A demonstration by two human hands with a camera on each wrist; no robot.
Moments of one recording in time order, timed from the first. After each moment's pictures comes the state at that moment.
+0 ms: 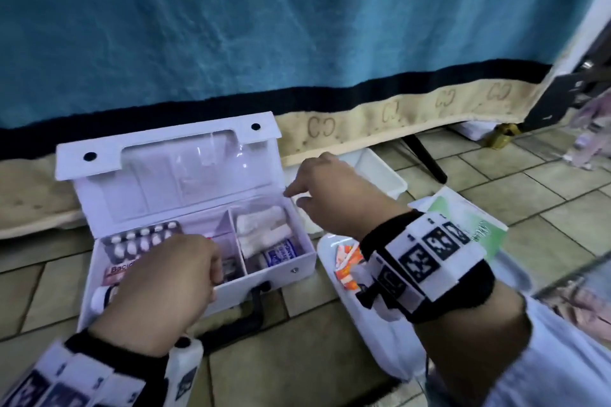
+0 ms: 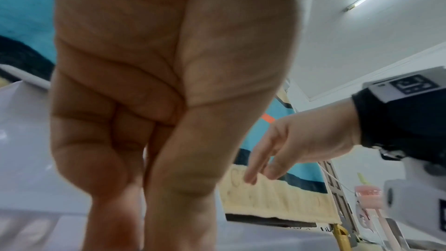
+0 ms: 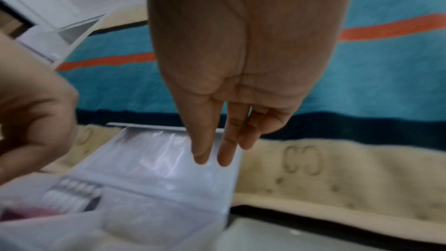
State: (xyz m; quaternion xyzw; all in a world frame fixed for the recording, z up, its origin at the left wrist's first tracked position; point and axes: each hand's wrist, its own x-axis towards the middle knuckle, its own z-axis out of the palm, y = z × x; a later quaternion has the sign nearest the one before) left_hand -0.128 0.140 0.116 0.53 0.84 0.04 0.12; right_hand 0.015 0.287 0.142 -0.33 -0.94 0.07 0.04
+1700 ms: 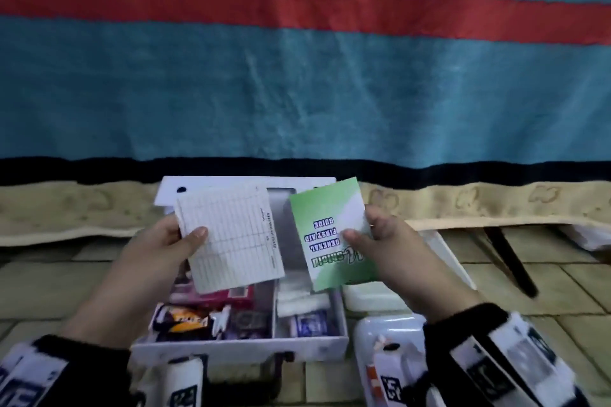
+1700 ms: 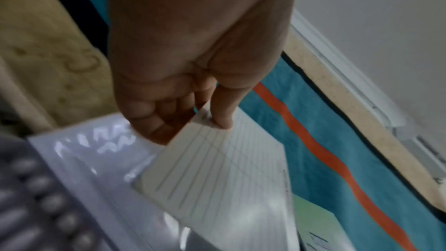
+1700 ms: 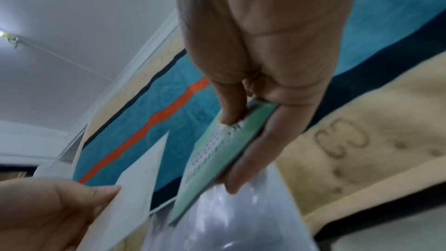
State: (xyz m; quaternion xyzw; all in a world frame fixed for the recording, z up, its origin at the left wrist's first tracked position) left_hand -0.164 0.130 0.139 0.22 0.68 0.65 0.24; right_hand 0.014 0.323 0.144 -0.29 -0.76 0.53 0.21
